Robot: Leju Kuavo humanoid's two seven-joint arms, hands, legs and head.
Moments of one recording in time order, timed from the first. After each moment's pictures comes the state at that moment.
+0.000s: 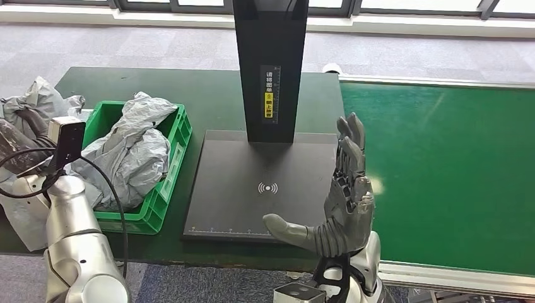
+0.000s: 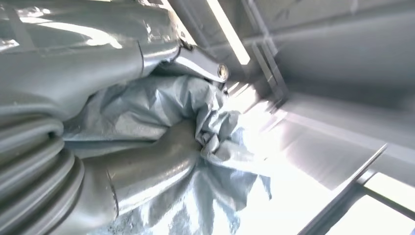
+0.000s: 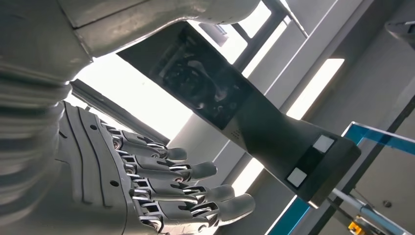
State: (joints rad) left arm -0.68 -0.17 0.77 -1.17 -1.10 0.70 -0.67; right arm -0.20 0.10 0.56 -1.64 0.77 -0.69 -0.59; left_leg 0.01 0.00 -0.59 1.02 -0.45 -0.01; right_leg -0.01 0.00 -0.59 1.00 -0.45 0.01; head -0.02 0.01
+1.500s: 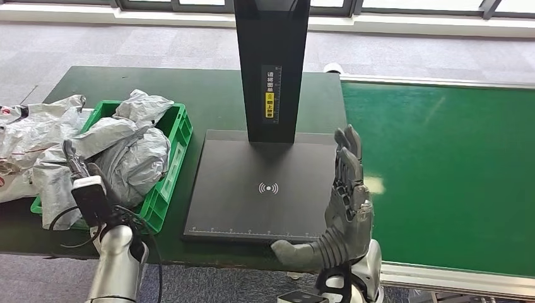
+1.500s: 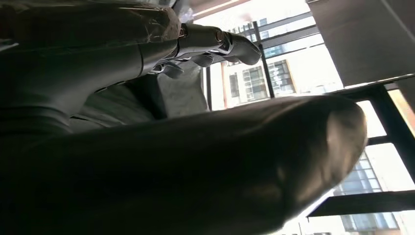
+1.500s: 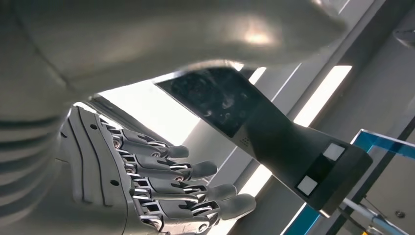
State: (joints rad) left arm -0.25 -0.21 0.21 -1.28 -0.22 0.54 -0.63; right arm -0.15 0.08 0.55 -1.65 0.76 -0.70 -0.60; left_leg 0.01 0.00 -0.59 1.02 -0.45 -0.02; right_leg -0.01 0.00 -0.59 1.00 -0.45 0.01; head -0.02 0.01
